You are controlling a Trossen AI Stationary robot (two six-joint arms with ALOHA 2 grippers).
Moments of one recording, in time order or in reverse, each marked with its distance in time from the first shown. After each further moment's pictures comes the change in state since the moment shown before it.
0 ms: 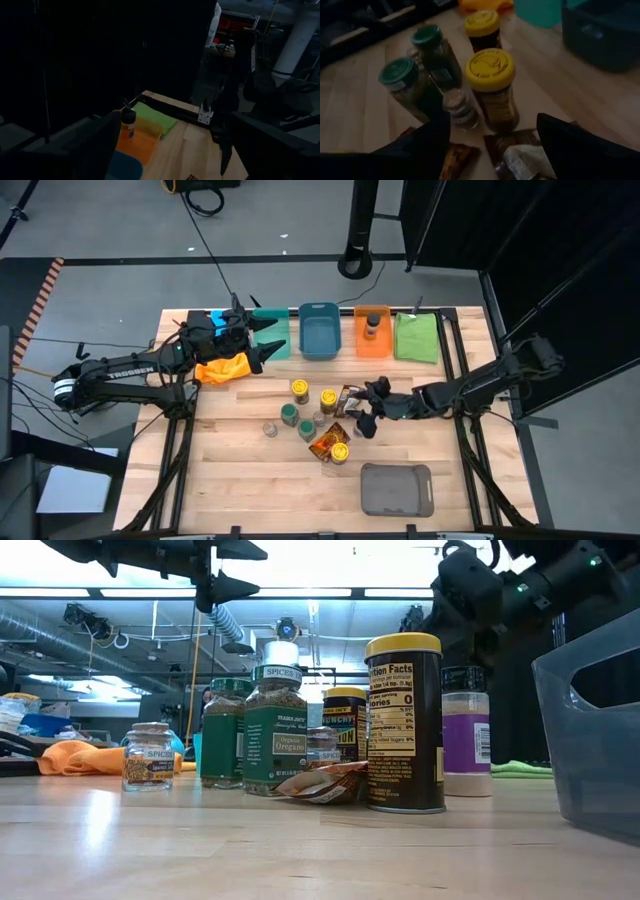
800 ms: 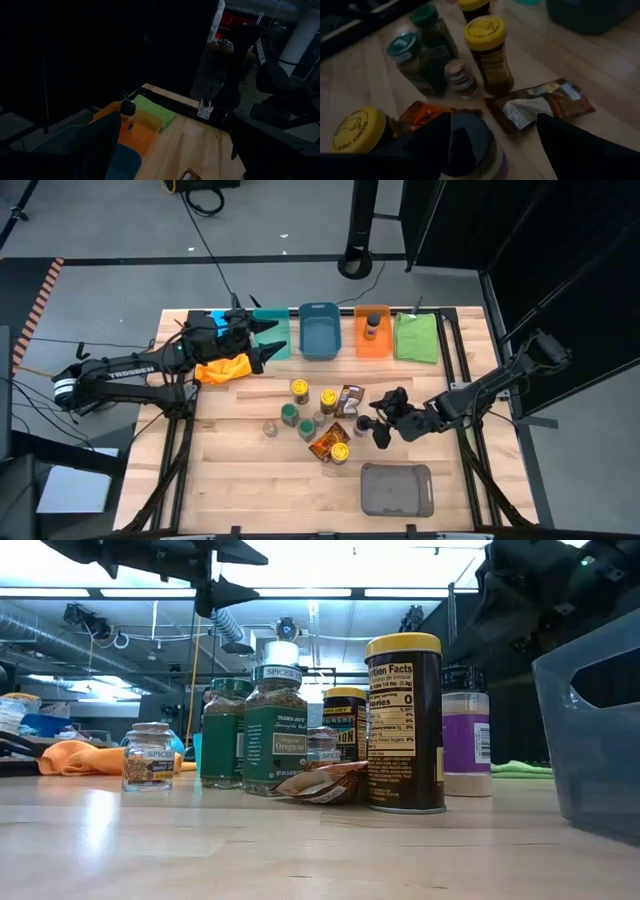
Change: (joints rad) left arm 0.000 0.008 0.000 -0.029 -0.001 -0.033; right arm 0.201 -0.104 0.000 -0.275 0.180 0.253
